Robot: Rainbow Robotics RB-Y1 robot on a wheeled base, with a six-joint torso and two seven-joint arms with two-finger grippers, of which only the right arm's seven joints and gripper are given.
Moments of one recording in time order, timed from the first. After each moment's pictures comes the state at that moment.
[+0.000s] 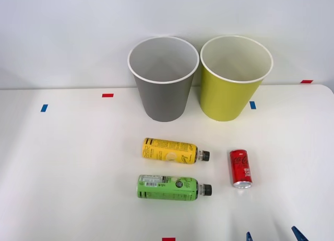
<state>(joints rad) 0.98 -0.36 0.35 -1.84 -0.14 -0.74 1.57</state>
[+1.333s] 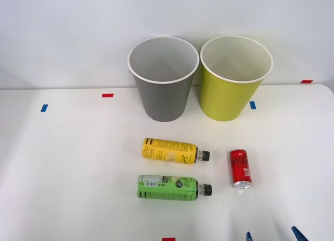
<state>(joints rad) 0.98 -0.36 0.35 -1.84 -0.14 -0.74 1.57</state>
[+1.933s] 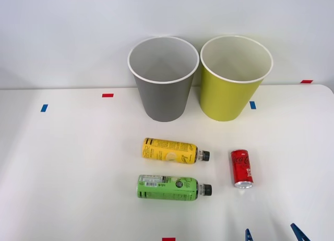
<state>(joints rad) 1.01 -0.39 0.36 -1.96 -0.18 -0.65 1.58</state>
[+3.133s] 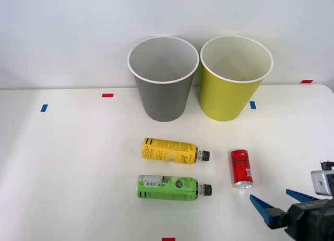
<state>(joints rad) 0.76 -0.73 -0.03 -2.56 -0.71 0.71 1.38</state>
